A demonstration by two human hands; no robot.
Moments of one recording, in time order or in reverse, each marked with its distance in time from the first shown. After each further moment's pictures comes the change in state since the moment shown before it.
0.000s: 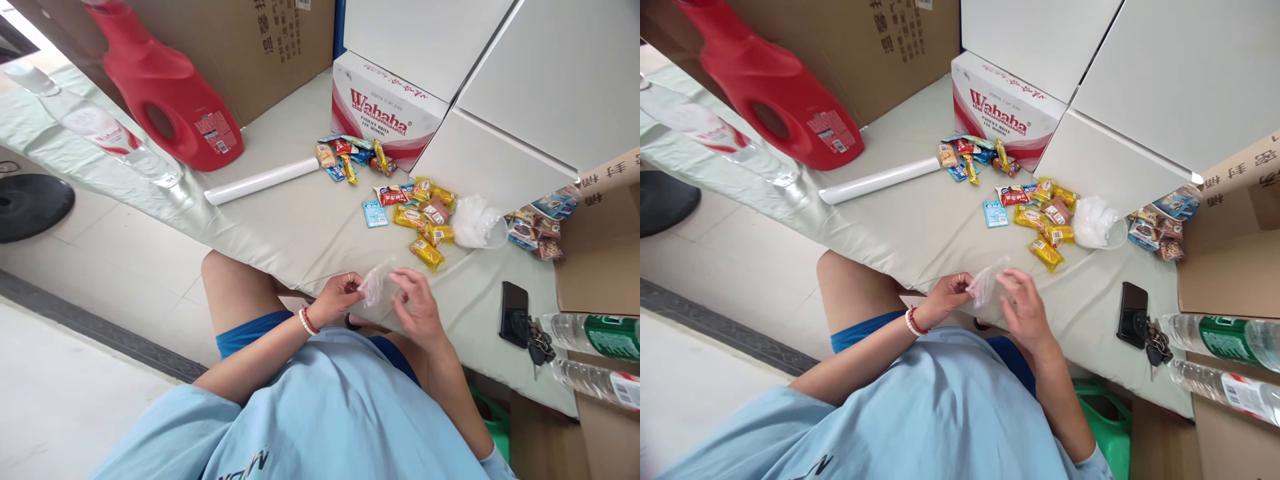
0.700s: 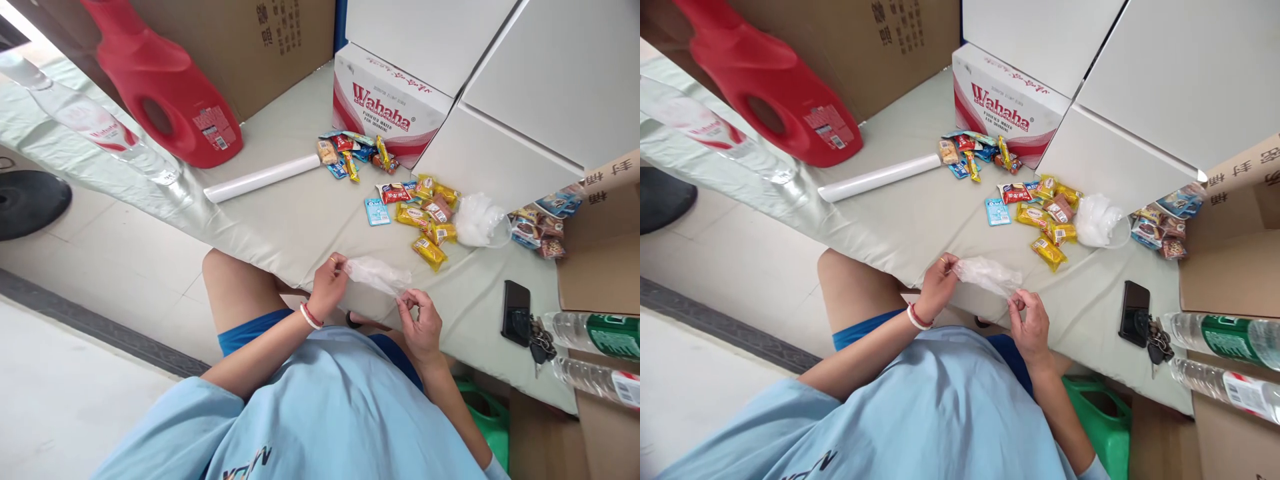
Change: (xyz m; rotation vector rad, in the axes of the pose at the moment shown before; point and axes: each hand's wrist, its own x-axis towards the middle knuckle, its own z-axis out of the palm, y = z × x) left_hand 0.009 0.001 -0.012 0.150 0.413 0.168; right_hand -0.041 0.014 0.021 -0.069 0.231 0.052
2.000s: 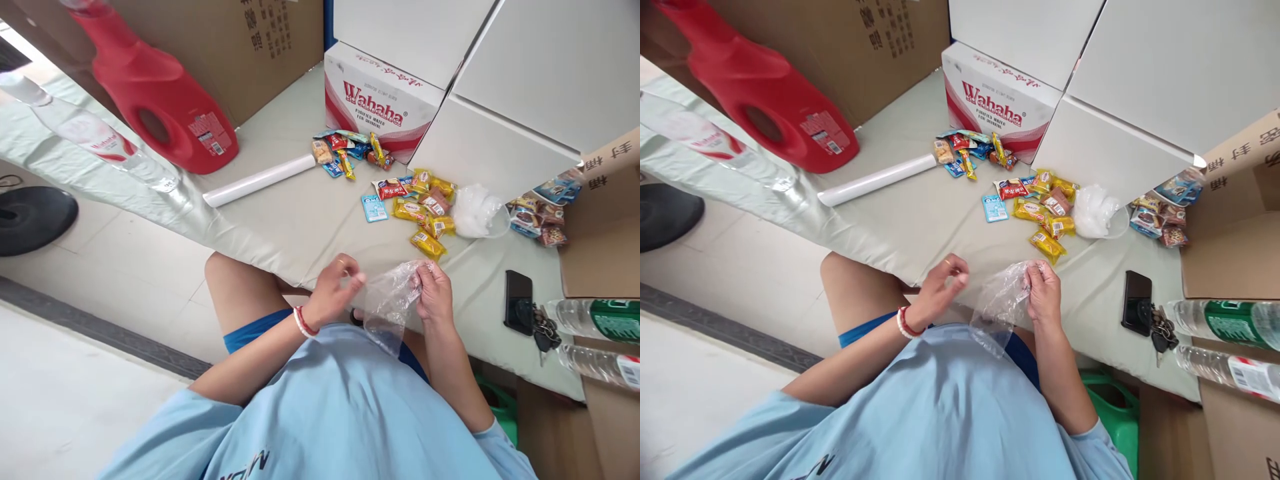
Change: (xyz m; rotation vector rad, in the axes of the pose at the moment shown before) left_hand -0.018 0.031 -0.005 0.314 -0.241 0.247; right_hand 0.062 -0.007 0.005 0.805 0.159 0.744
